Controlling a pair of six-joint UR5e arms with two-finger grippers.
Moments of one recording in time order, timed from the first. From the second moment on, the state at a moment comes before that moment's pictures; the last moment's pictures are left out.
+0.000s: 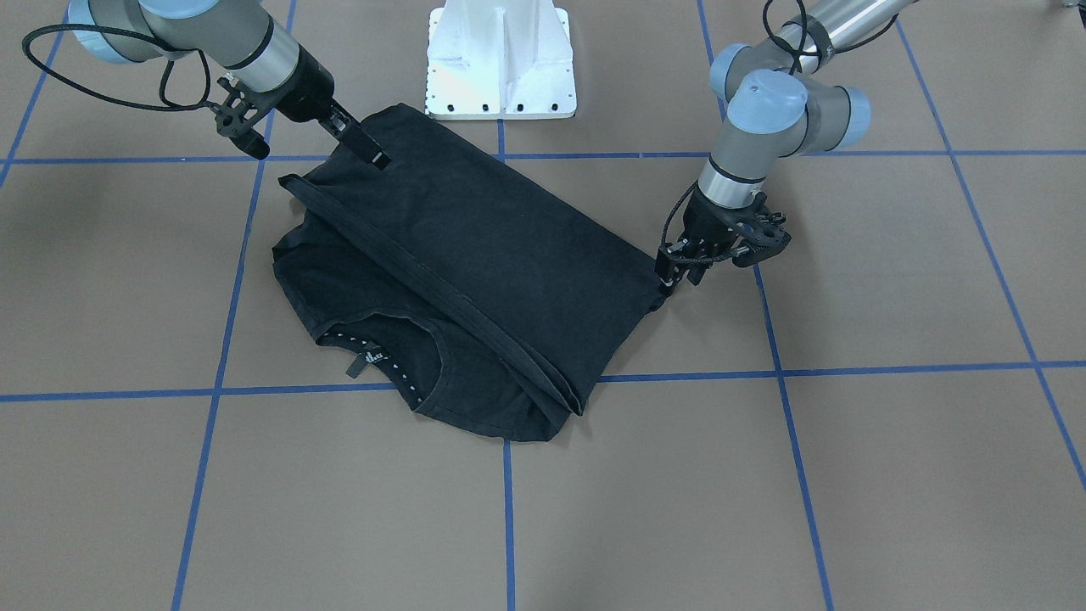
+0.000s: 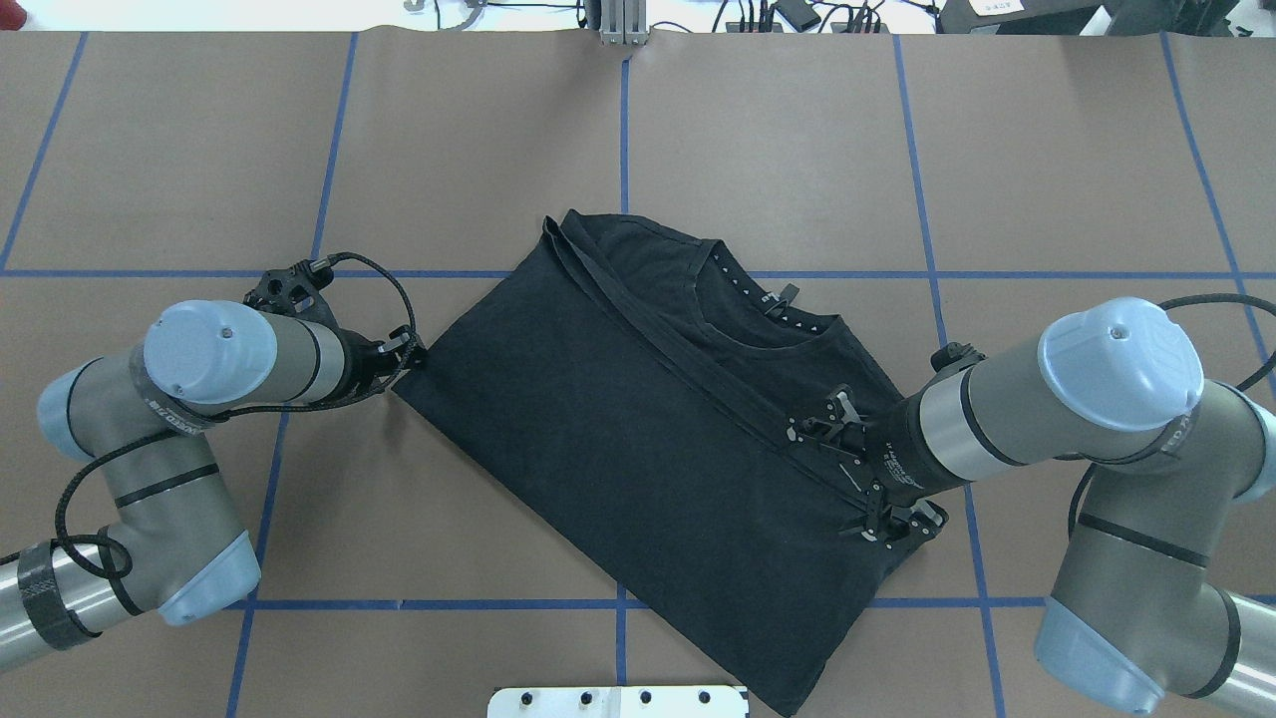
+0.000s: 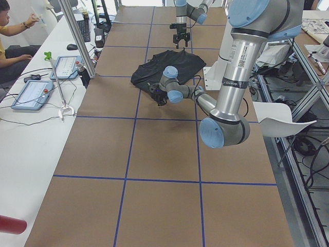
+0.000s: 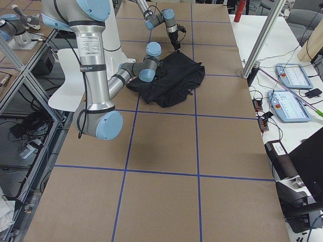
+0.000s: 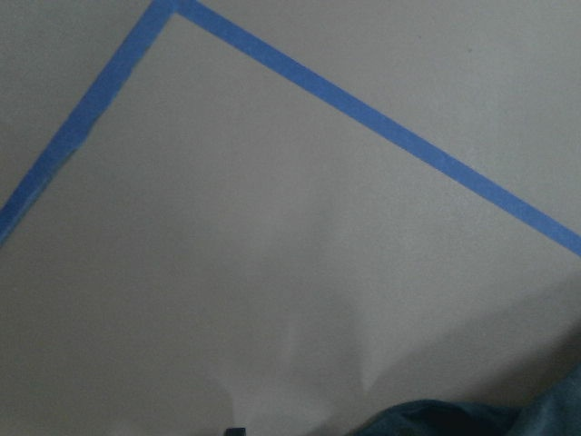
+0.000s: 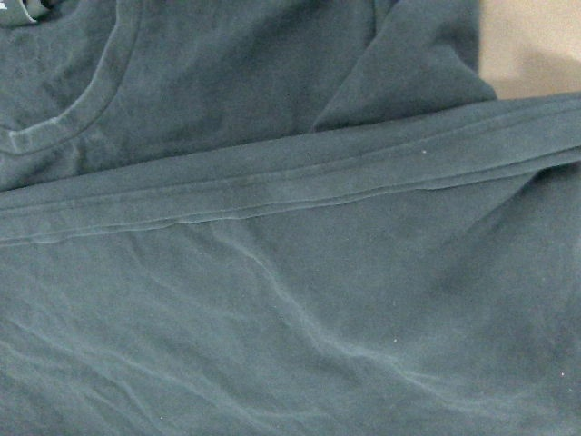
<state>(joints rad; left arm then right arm) -0.55 -1.86 -1.69 -2.13 -1.73 -1.71 0.51 -1.41 2.05 -1.10 2.11 2.26</state>
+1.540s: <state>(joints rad) -0.67 -1.99 -1.63 -2.13 -1.74 -1.61 0.55 -1.41 2.04 -1.10 2.12 2.26</state>
